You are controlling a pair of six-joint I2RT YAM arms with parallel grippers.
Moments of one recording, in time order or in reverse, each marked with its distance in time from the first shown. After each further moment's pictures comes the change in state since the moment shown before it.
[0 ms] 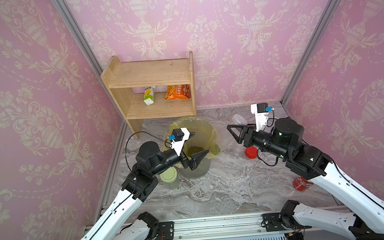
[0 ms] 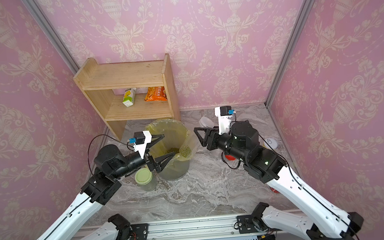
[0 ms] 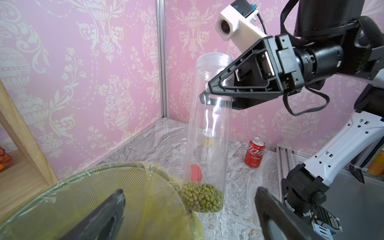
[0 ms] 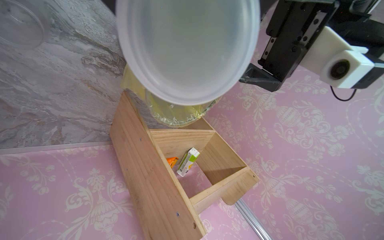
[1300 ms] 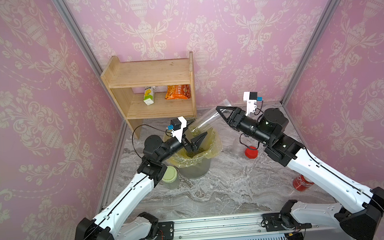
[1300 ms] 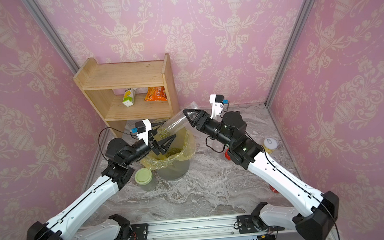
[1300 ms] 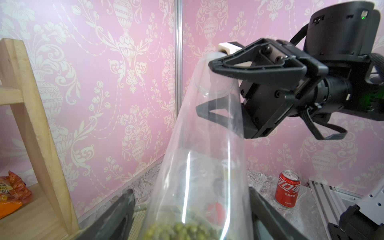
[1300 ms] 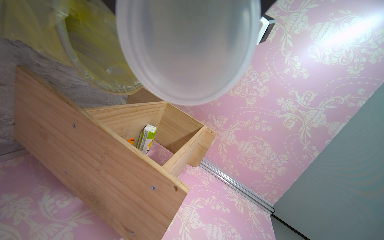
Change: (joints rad) left arm 0.123 0.244 -0.081 0.570 0.059 -0.100; right arm -0.074 0.219 -0.024 0.473 -0.140 0.419
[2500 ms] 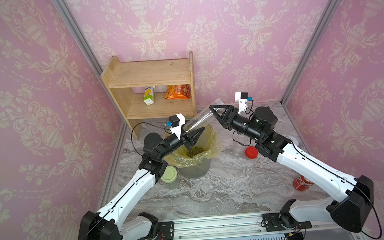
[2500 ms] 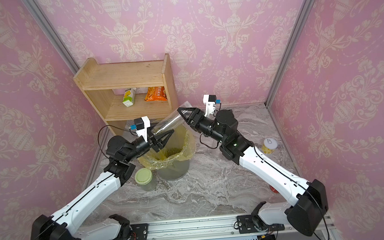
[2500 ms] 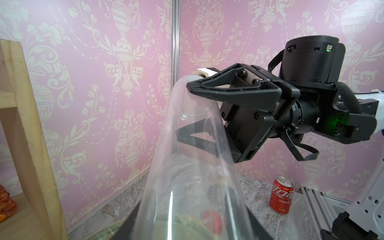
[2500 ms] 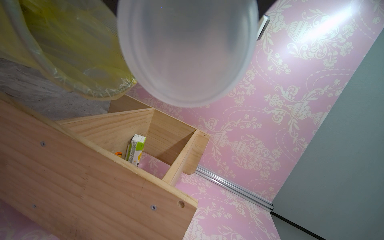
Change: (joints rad) left arm 0.027 0.050 0.017 0.074 0.067 -0.066; right arm -0.004 0.093 0.000 0.121 -0.070 0.126
